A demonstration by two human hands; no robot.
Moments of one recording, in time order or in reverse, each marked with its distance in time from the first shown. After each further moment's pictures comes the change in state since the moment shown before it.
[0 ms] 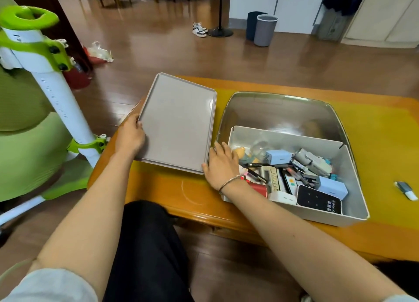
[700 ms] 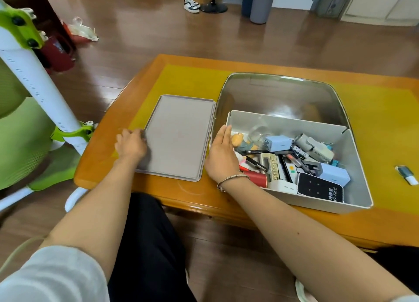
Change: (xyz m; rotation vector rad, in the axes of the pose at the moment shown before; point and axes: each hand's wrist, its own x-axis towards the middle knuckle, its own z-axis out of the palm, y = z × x) left_hand -0.017 -0.040 0.060 0.411 -0.229 -0.145; right_hand -0.004 -0.001 0.007 0.310 0.011 0.210
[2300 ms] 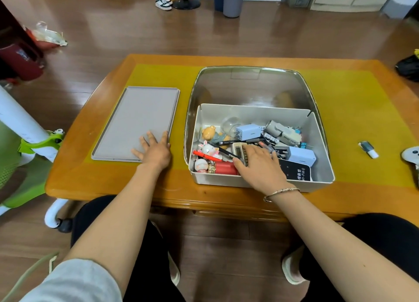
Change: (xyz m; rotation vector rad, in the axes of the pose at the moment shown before) left_hand -0.059 0.098 0.053 0.087 -0.289 0.128; right_hand -0.056 0.128 -0.071 -0.267 -0.040 0.078
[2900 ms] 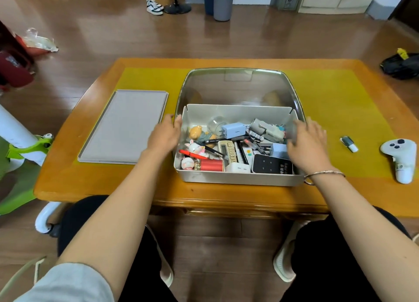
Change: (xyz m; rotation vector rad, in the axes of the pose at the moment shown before) left_hand -0.039 0.076 -0.041 -0.326 0.196 0.227; right_hand -0.006 0.103 -0.067 -0.063 0.265 0.248
